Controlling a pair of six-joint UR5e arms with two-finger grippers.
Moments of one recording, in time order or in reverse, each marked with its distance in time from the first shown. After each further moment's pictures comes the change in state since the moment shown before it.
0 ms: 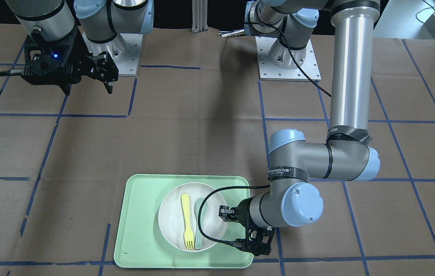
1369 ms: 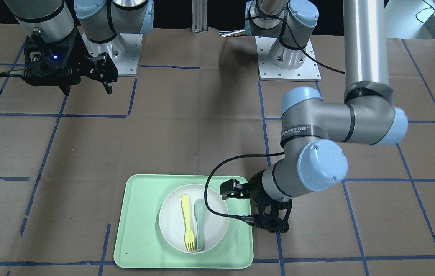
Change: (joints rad) left arm 0.006 0.225 -0.033 -0.161 0.105 0.008; right arm -0.002 0.000 0.003 0.006 -0.005 0.002
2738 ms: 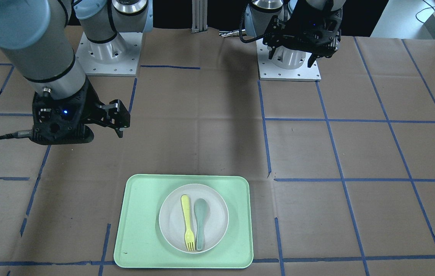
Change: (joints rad) left arm 0.028 0.633 -0.214 -0.467 0.254 0.074; right arm 0.078 0.287 -0.263 -0.037 0.004 0.073
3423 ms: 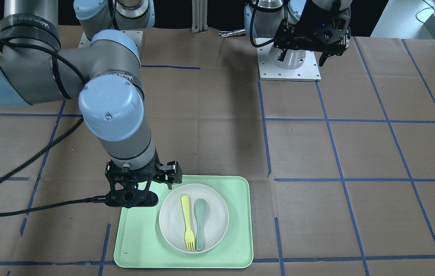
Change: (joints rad) left arm 0.023 0.038 -0.058 0.032 0.074 -0.006; right arm 0.136 0.265 -0.104 -0.202 0.000 0.201
